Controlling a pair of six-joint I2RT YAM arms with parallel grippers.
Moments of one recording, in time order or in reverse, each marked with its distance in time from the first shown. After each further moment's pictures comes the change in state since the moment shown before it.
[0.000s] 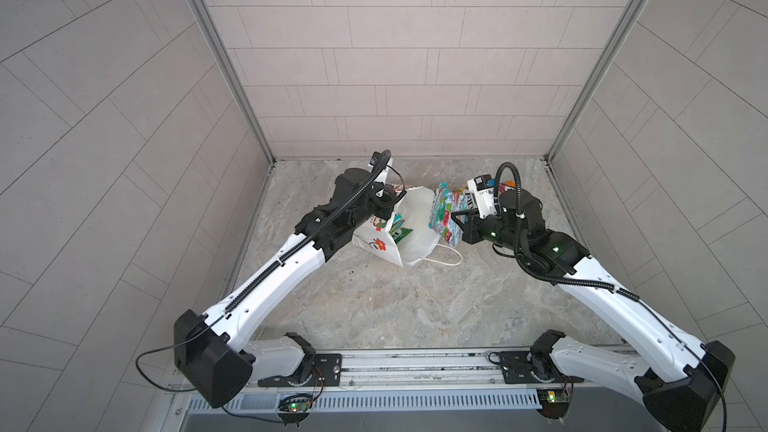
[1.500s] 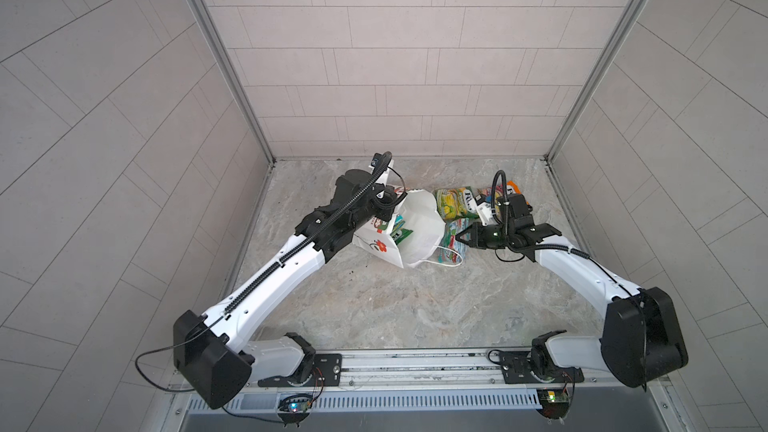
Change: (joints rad) left arm -0.011 -0.006 -0.008 0.000 -0.002 0.004; right arm -0.303 0.304 -0.179 0.061 -0.468 0.021
